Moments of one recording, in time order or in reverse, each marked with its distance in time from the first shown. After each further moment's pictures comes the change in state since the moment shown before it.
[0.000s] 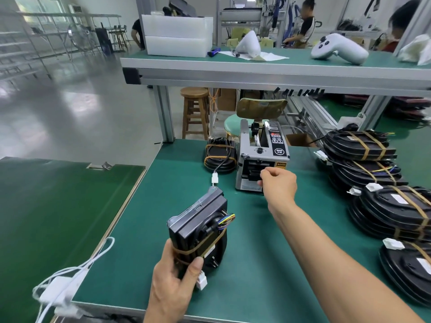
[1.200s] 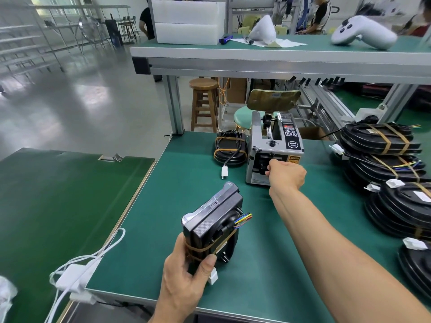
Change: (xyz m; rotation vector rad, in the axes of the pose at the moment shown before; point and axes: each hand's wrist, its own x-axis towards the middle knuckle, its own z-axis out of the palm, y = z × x) left_hand -0.004 0.027 0.004 0.040 -0.008 0.045; right_hand 0.025 -0.001 0.033 0.149 0.173 0.237
